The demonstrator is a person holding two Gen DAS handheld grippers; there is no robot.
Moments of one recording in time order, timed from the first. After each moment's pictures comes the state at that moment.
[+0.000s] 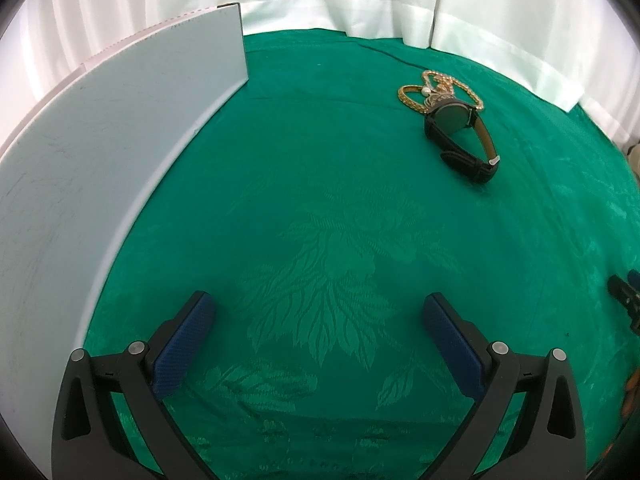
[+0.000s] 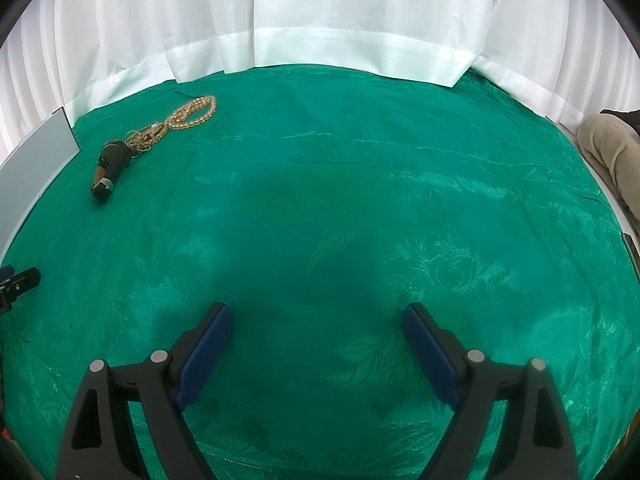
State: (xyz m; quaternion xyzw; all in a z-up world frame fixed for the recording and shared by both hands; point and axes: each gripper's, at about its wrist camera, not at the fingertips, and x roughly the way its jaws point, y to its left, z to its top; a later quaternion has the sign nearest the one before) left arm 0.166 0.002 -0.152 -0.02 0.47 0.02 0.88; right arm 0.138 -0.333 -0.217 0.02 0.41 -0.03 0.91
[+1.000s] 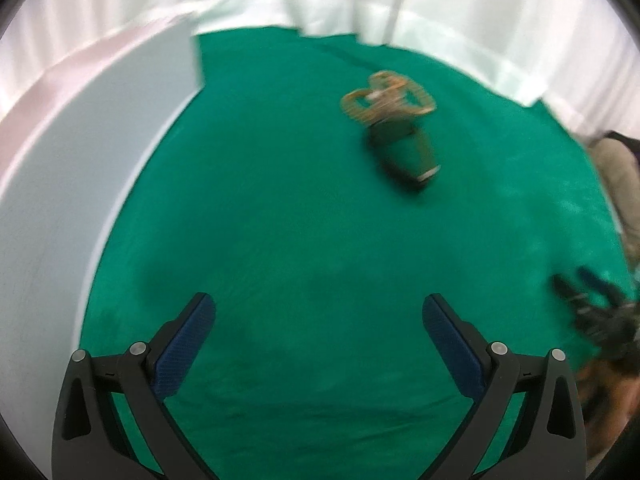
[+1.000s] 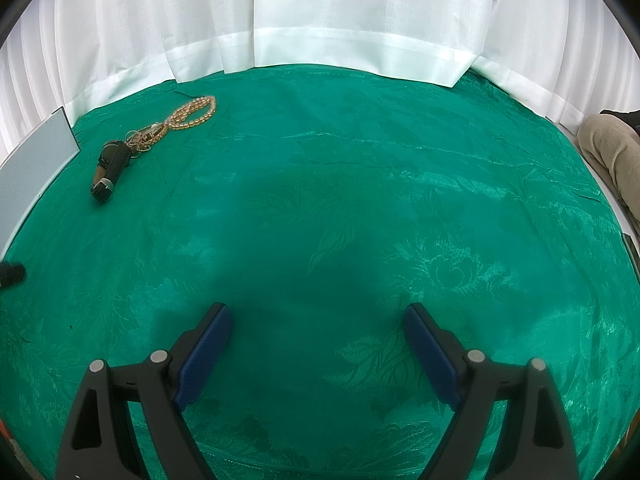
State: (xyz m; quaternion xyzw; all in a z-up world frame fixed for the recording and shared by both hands) left arm 0.180 -0.015 -0.110 -0.03 0.50 -0.07 0.86; right arm 0.138 -0.333 -0.217 0.02 0.41 -0.03 0.91
